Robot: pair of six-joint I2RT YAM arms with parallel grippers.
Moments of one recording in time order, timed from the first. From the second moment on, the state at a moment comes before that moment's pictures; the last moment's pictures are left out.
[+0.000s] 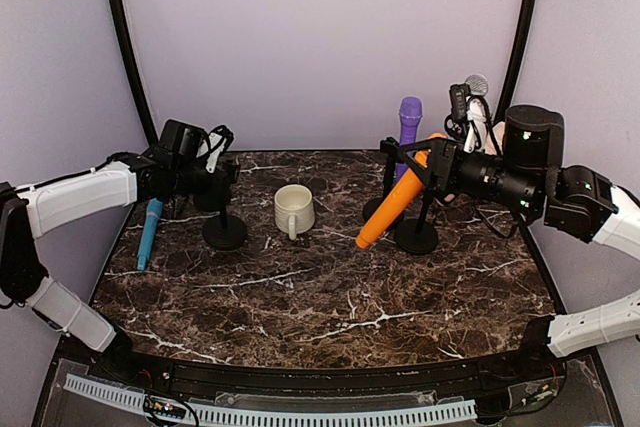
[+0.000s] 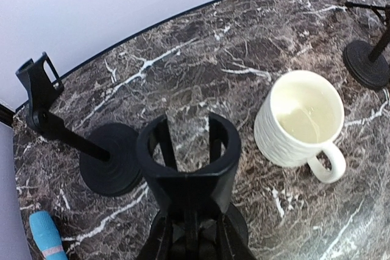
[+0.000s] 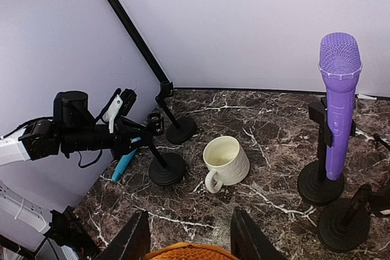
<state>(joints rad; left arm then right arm) -0.47 1.43 1.07 -0.33 -0.13 0.08 0.99 0.99 1.10 -0.32 0.25 0.49</state>
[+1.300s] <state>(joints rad) -0.32 1.92 1.44 -0.06 0.04 0.03 0.99 1.02 1.07 -0.29 0.22 0.53</state>
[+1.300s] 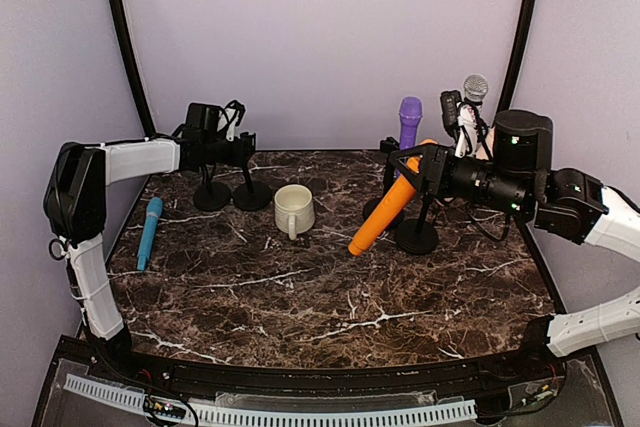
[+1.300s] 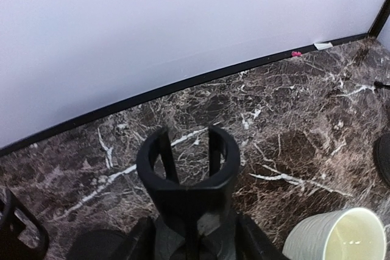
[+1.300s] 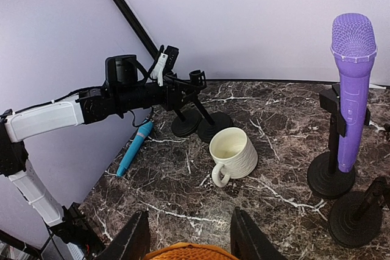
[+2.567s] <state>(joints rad) -1.00 1.53 1.28 -0.17 0.56 -0.16 0.99 1.10 1.02 -0.10 -0.07 0.55</state>
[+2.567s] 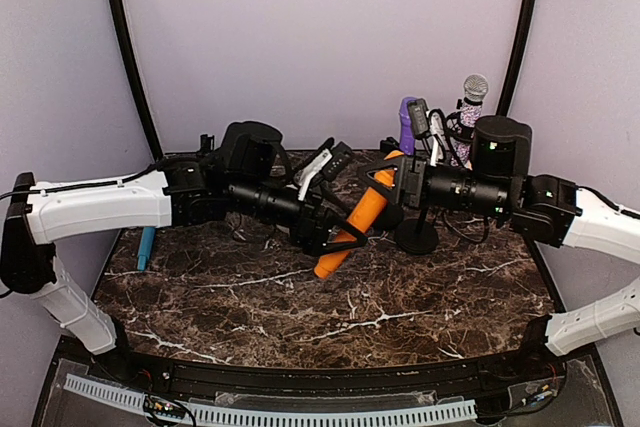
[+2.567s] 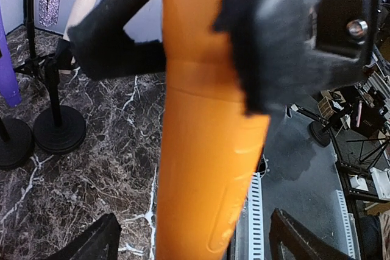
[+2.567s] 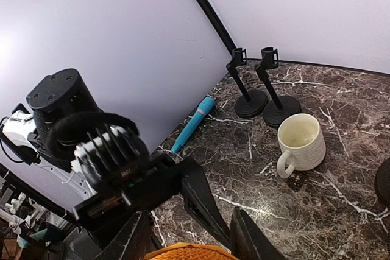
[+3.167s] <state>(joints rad) -1.01 1.58 1.30 -0.10 0.62 -0.19 0.99 1.10 1.02 -0.07 -0.16 0.55</state>
